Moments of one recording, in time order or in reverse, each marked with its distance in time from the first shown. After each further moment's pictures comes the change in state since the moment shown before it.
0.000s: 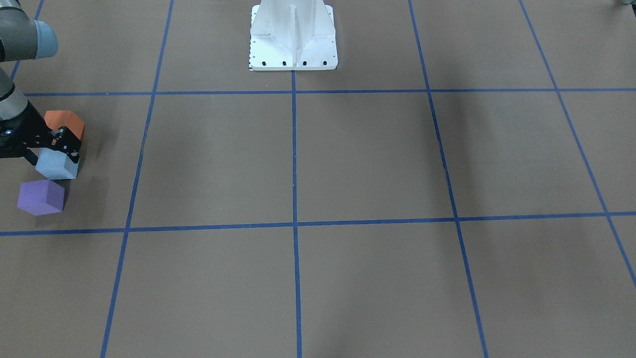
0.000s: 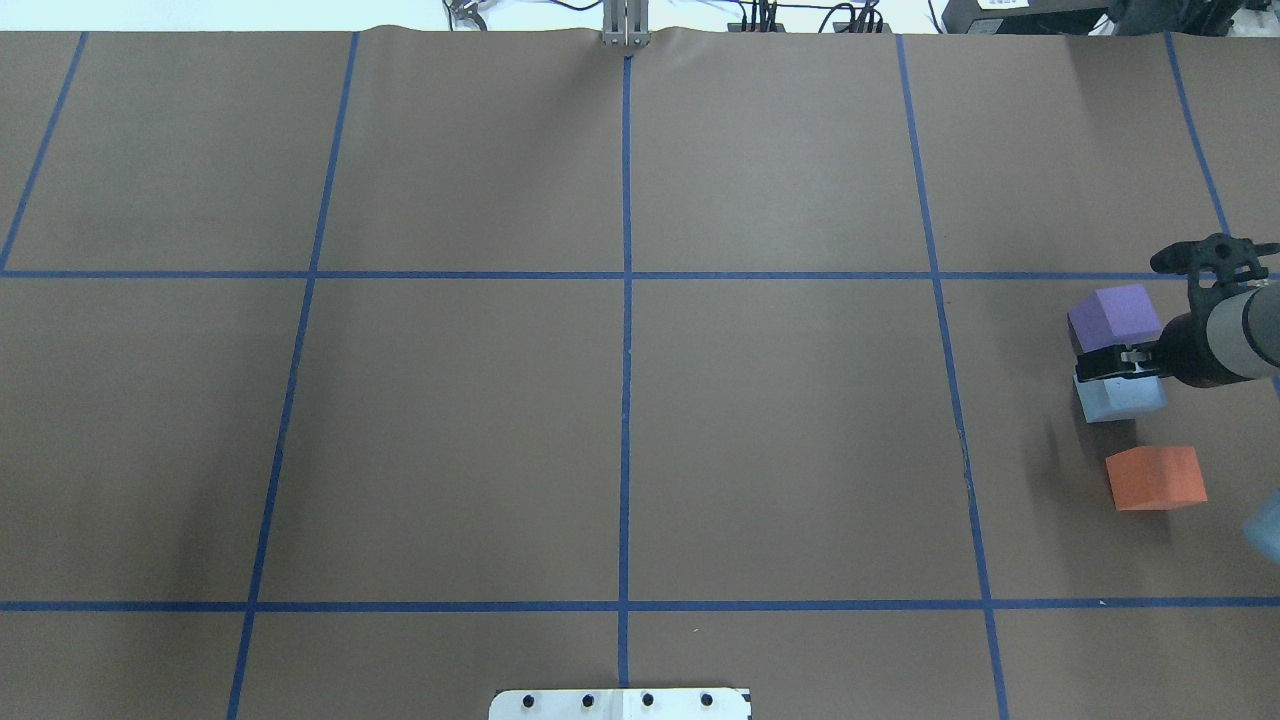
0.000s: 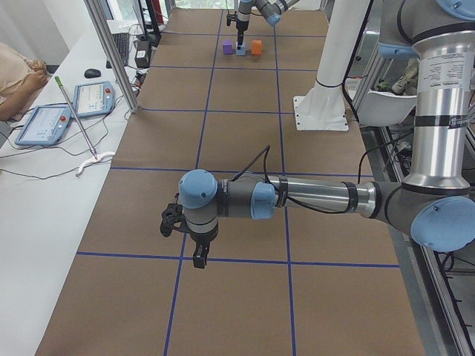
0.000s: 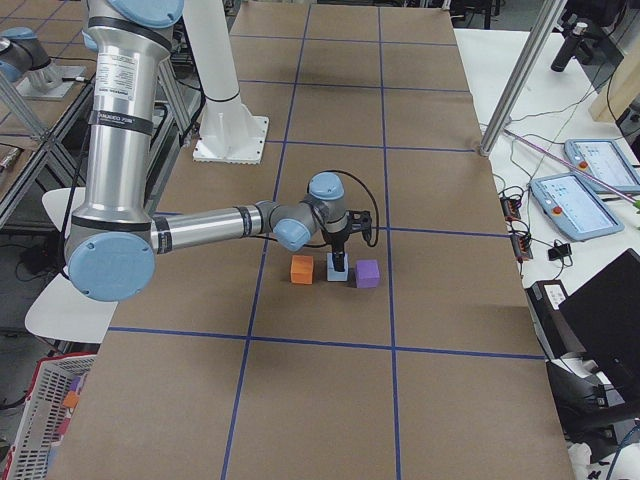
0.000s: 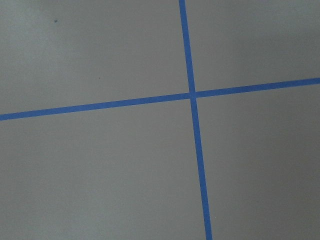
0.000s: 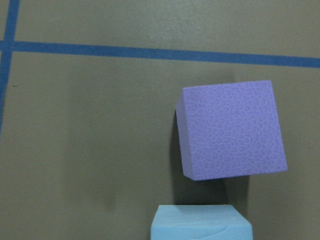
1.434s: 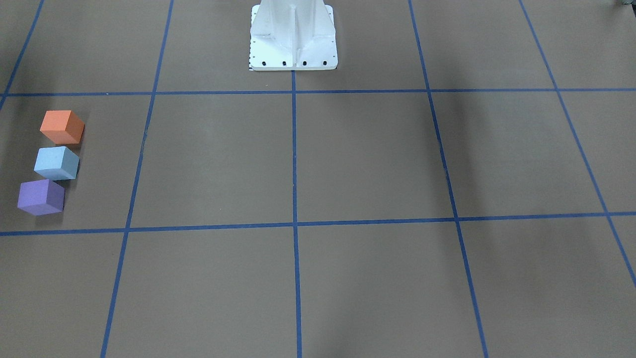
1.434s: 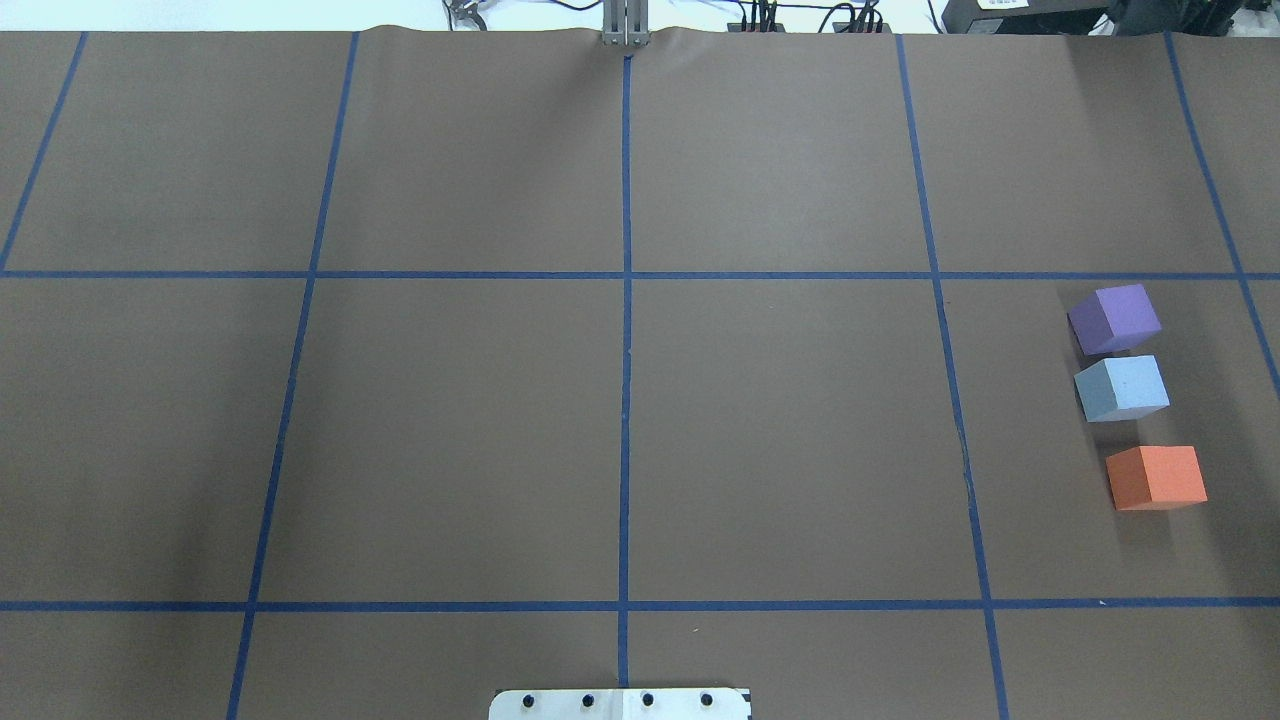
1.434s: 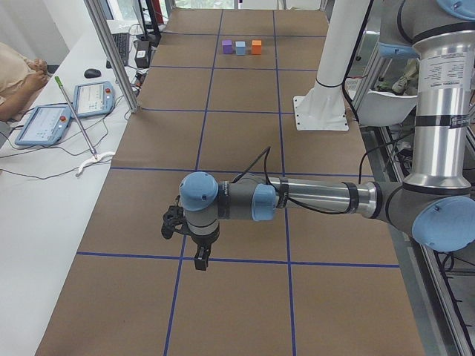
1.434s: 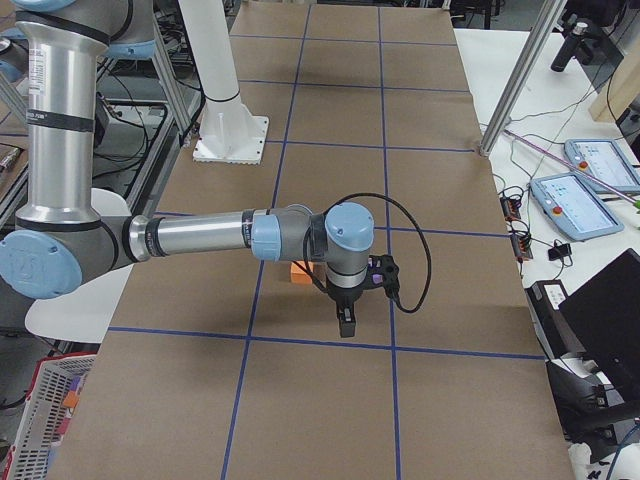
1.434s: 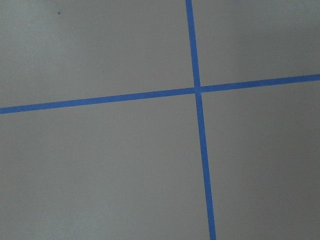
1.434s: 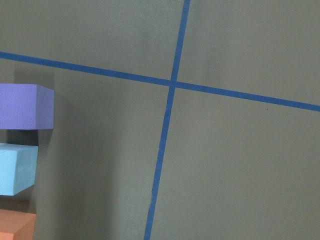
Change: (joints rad) left arm 0.002 0.005 -0.001 -0.001 0.002 0.007; right arm 0.639 0.019 0.001 -0.657 0.242 -0.958
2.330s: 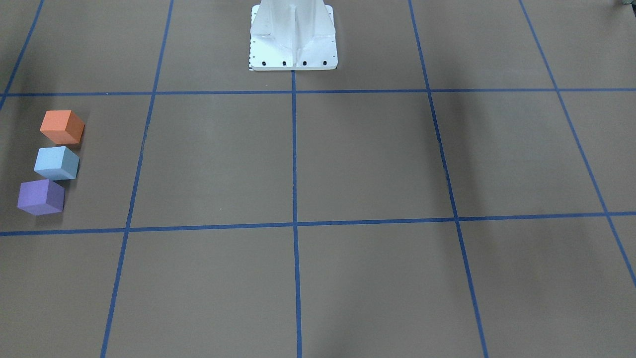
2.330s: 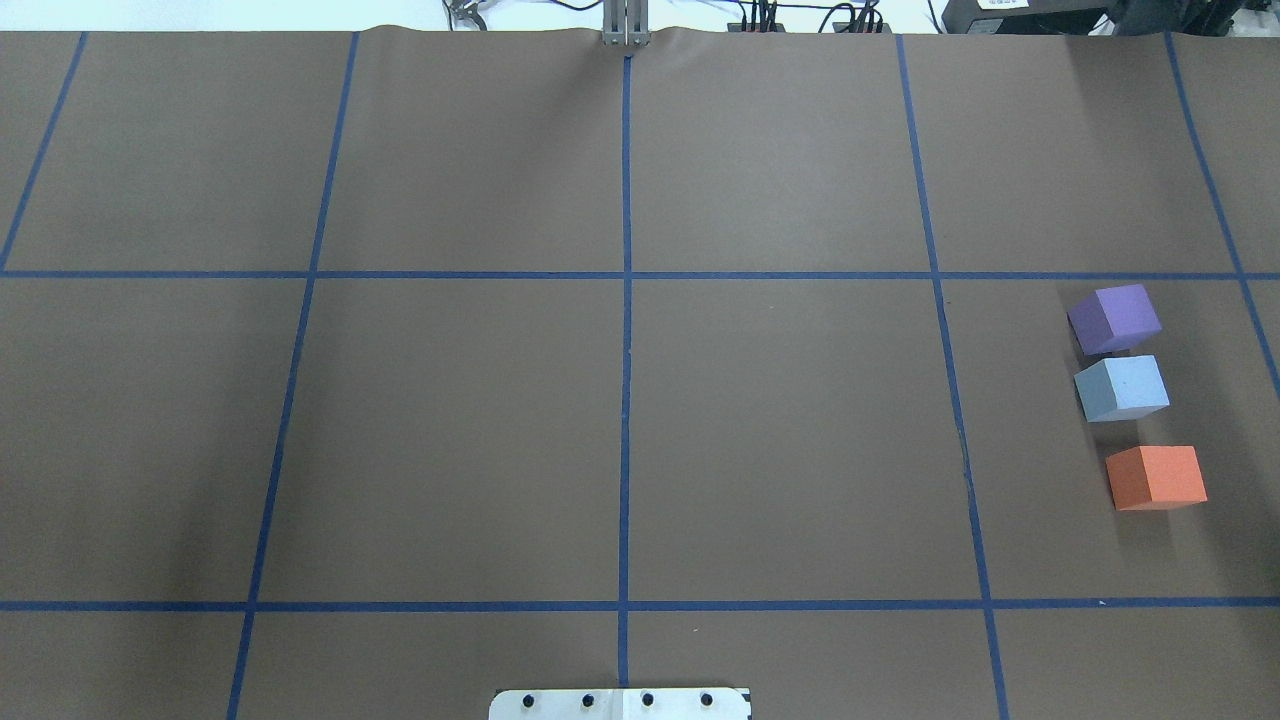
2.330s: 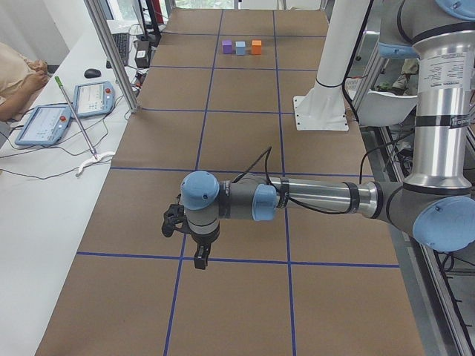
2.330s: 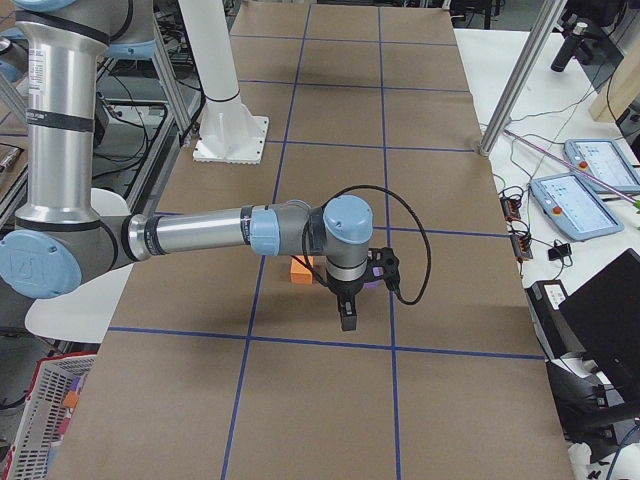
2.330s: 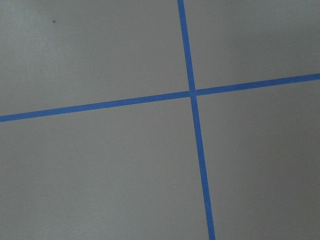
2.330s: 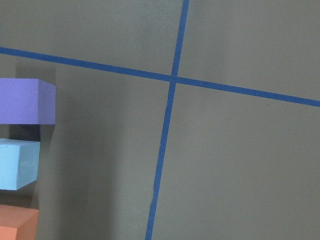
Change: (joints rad) left arm 0.005 0.006 0.004 -0.016 0.001 0.002; right arm -0.001 0.005 0.027 0.001 0.022 0.005
